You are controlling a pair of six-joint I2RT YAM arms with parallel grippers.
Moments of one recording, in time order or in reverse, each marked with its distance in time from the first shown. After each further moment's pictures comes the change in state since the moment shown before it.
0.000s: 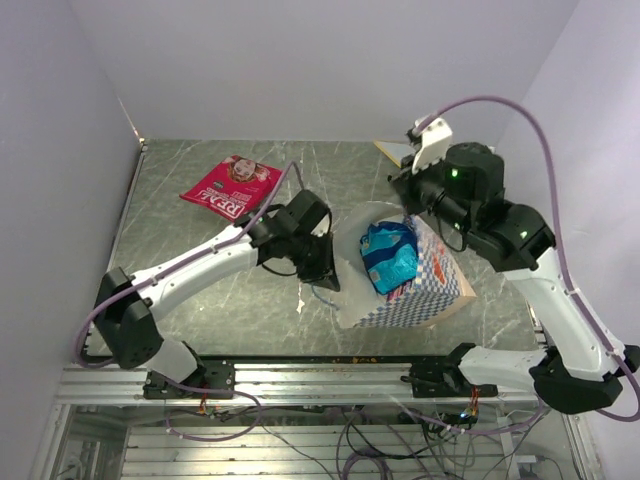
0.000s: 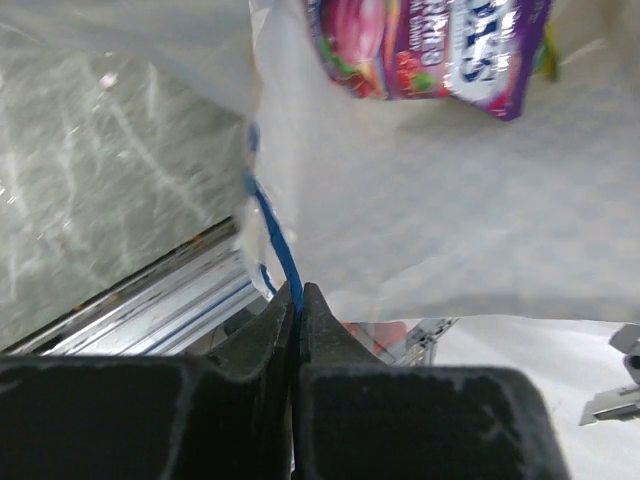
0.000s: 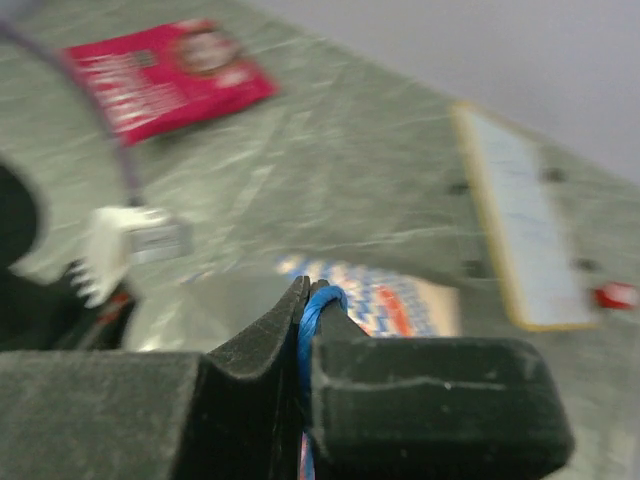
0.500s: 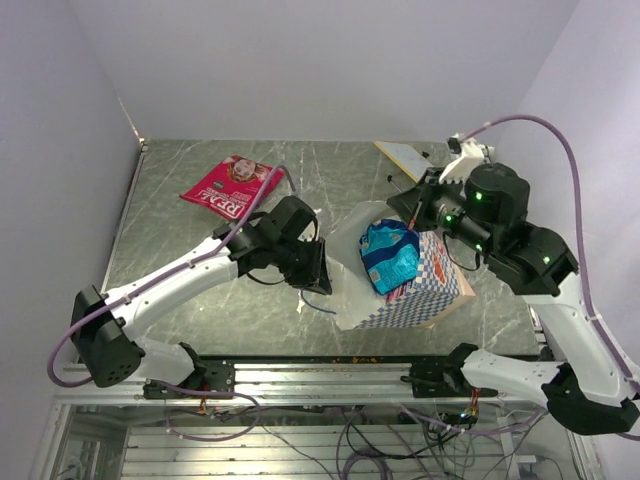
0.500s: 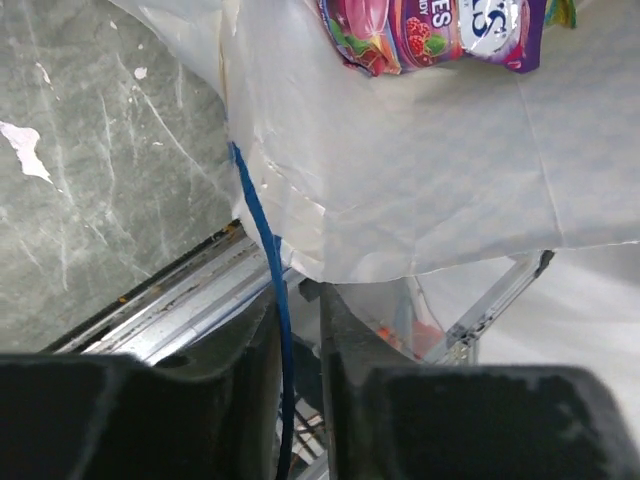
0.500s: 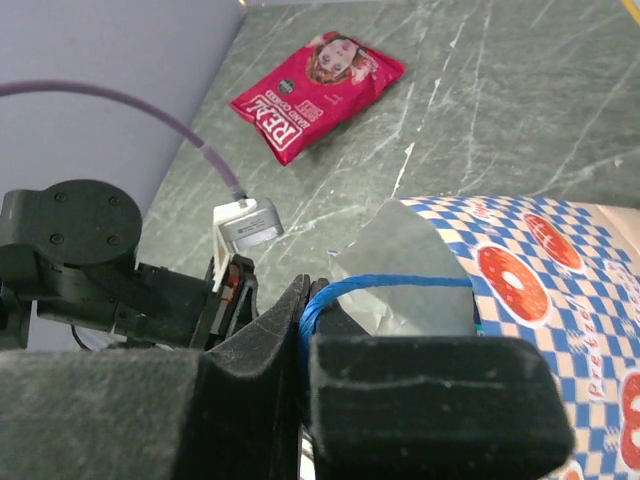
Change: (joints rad) left arm 0.001 -0.164 -0.145 0.004 -0.040 0.079; right arm 0.005 -0.153 -0.193 0.065 -0.242 0.522
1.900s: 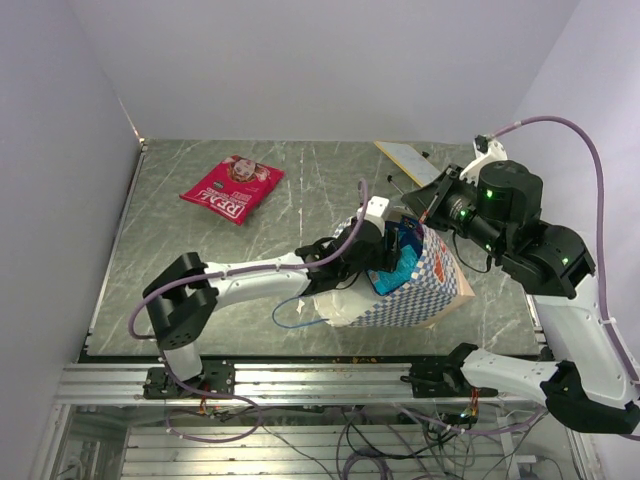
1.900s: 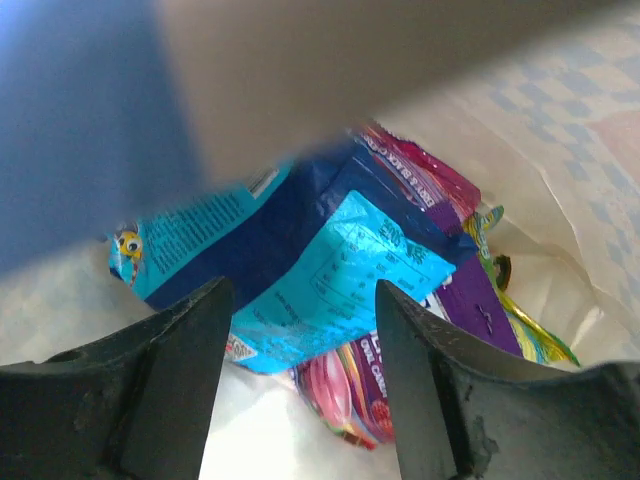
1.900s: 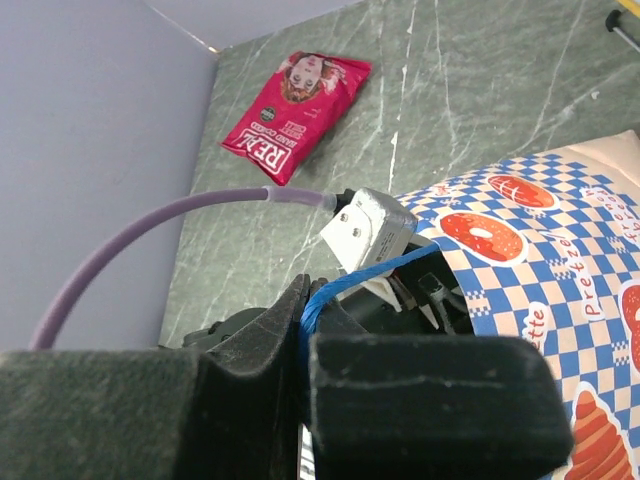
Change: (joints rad) left arm -0.235 0.363 0.023 0.848 -0.615 0.206; right arm 0.000 -0.002 0.112 -0.153 0.160 0.256
